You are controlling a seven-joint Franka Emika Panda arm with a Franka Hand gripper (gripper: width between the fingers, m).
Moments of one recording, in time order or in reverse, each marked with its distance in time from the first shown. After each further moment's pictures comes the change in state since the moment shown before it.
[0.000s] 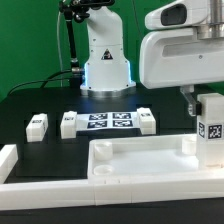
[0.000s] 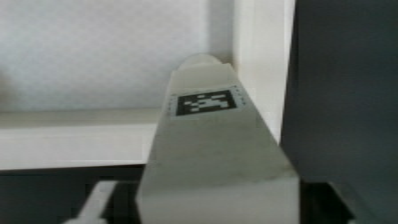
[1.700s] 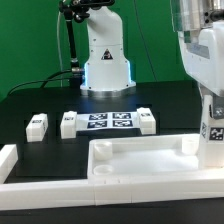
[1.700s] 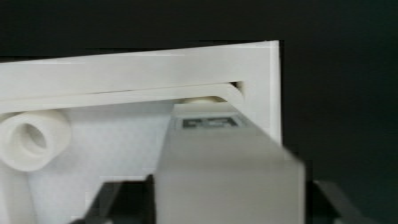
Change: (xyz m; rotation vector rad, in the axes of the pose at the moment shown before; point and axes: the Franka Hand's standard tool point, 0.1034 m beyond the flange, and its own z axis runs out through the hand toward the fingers) arm -0.005 0.000 0.002 0.040 -0.062 1.545
